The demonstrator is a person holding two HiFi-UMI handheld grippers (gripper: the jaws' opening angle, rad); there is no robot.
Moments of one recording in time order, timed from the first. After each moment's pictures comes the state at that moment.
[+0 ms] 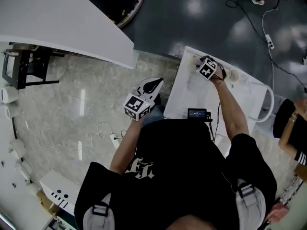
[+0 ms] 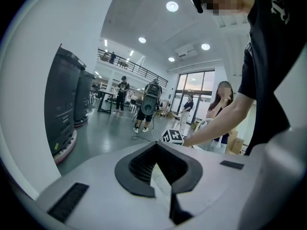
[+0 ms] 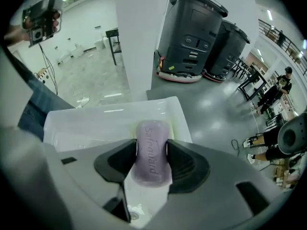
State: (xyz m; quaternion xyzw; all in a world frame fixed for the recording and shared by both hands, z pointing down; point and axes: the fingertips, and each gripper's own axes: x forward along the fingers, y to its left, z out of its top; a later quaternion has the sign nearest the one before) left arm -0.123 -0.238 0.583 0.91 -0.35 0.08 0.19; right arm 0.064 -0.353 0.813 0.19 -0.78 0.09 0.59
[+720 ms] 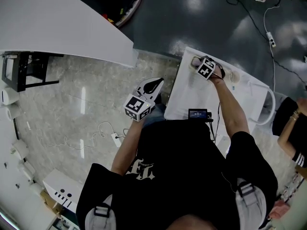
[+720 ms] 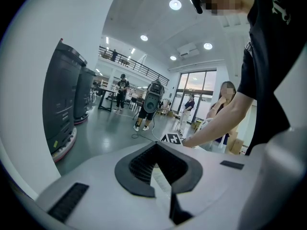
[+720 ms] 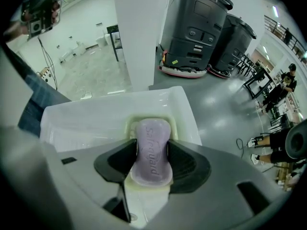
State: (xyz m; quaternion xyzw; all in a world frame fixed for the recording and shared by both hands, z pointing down) left arm -0.124 -0.254 0.590 0.91 -0.35 0.09 0.20; right arm 0.063 -0.356 0.844 0.16 -0.78 0.10 0.60
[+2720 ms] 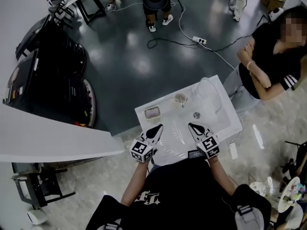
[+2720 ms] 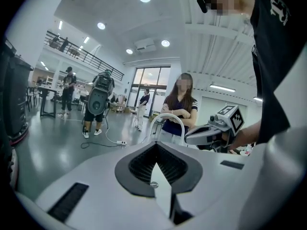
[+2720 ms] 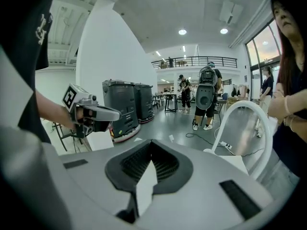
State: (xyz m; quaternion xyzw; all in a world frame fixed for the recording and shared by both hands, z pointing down) left arm 0.096 -0.191 0.560 0.98 -0.08 0.11 0.12; right arm 0.201 -0.116 0.580 0.61 -0.76 0.15 0.16
